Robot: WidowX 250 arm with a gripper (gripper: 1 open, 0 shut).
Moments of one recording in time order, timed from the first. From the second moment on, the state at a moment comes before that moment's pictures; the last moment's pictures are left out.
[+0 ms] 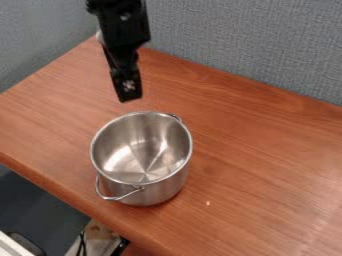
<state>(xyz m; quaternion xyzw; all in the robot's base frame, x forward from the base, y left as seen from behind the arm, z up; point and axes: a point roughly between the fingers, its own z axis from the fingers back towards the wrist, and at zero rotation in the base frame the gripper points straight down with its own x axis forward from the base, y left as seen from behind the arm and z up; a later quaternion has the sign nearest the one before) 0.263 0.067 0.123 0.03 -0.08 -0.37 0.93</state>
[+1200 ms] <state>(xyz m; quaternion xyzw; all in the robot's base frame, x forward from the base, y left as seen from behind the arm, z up) 0.244 0.040 0.146 -0.03 -0.08 -0.47 0.88</state>
